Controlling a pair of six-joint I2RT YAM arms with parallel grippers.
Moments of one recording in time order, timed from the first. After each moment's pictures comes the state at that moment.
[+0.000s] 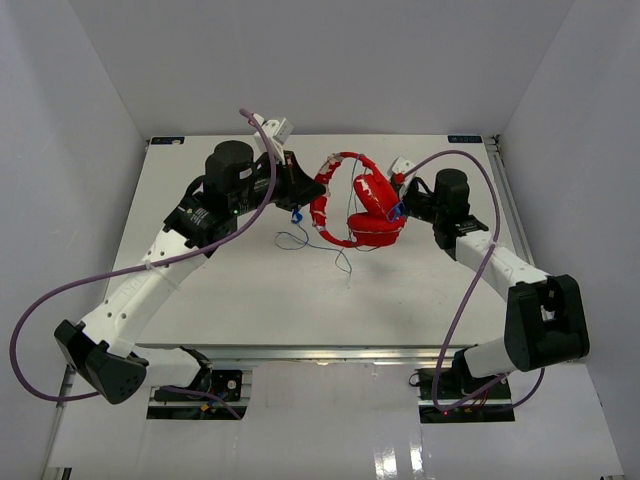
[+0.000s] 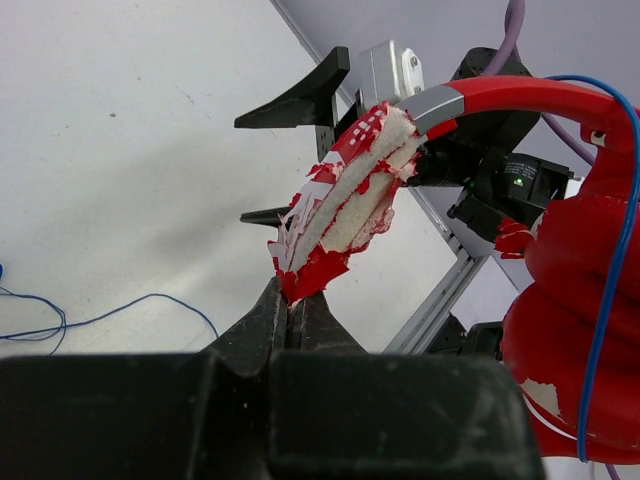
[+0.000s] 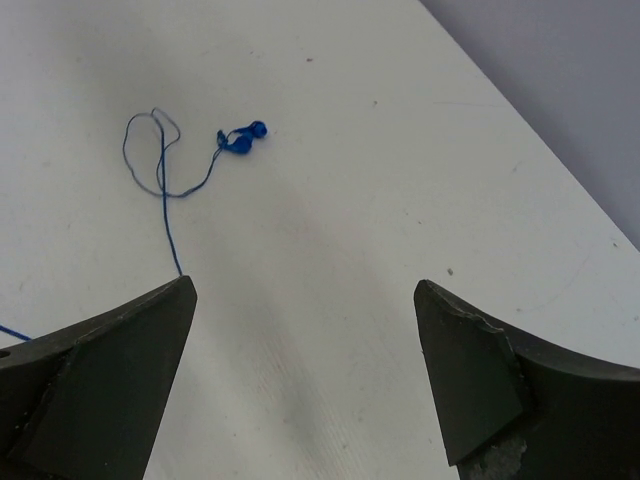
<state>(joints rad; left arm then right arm) -0.62 1.28 1.42 -0.37 0.30 -0.45 0.27 1.42 0.87 0.27 -0.71 -0.40</state>
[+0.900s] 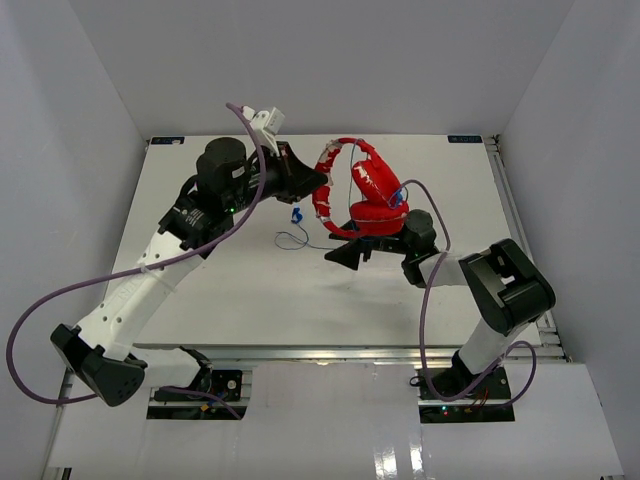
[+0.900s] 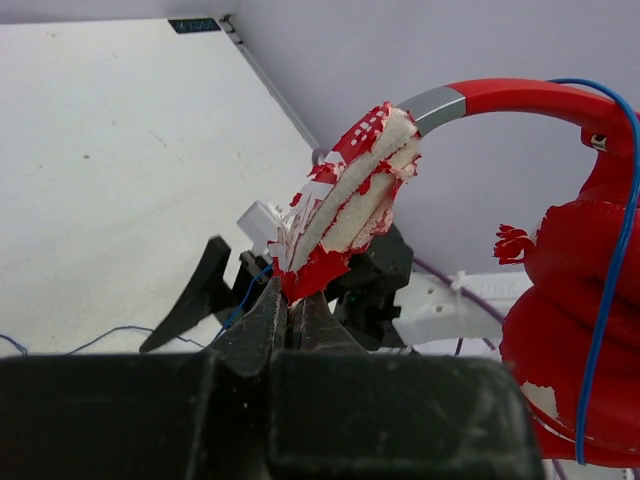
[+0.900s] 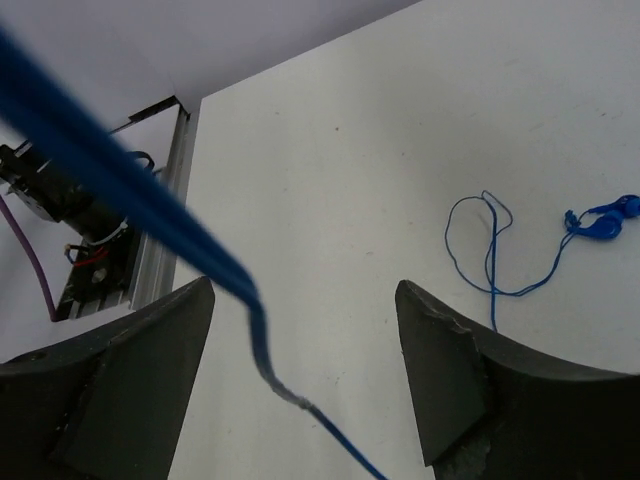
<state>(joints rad) -0.62 1.26 1.44 -0.30 0.29 -0.54 0.50 1.68 0.62 1.14 -0.96 0.37</state>
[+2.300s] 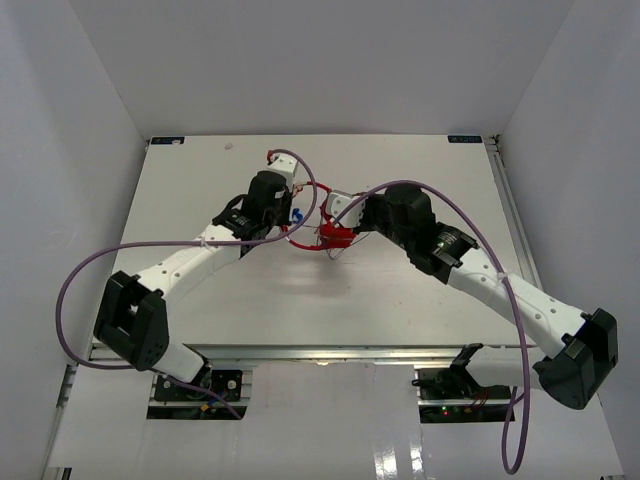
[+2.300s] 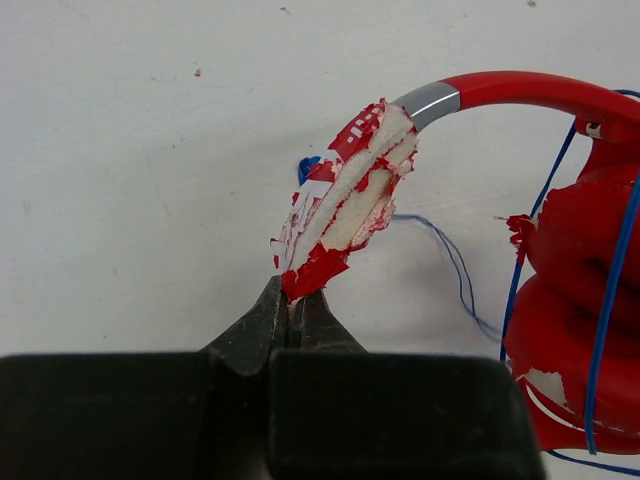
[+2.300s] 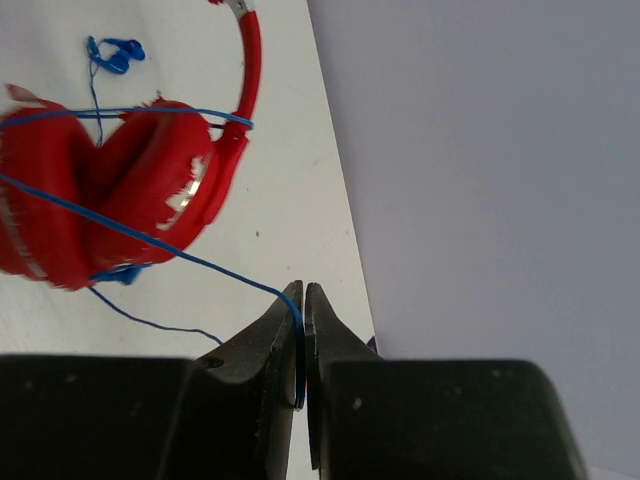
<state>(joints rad) -0.58 1.47 1.12 -0.19 -0.29 -0.12 0.78 1.21 1.08 -0.20 0.11 -1.00</state>
